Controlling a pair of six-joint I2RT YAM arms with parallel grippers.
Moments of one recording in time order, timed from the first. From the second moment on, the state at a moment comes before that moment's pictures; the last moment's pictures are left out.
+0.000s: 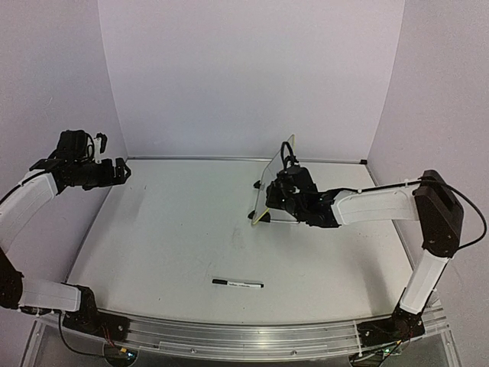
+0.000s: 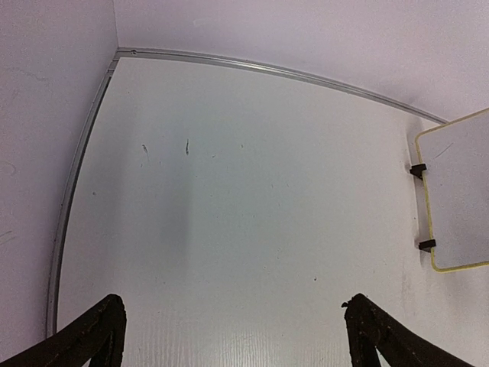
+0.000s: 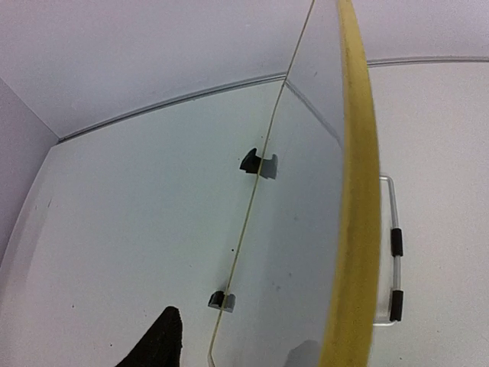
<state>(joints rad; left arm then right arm) -0.06 1.15 1.03 -0.53 0.13 -0.18 0.83 1.79 1.12 0.13 0.48 0.63</state>
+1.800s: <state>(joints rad) -0.10 1.11 0.88 -0.43 0.36 -0.37 0.76 1.86 1.31 -0.14 -0.53 0.24</state>
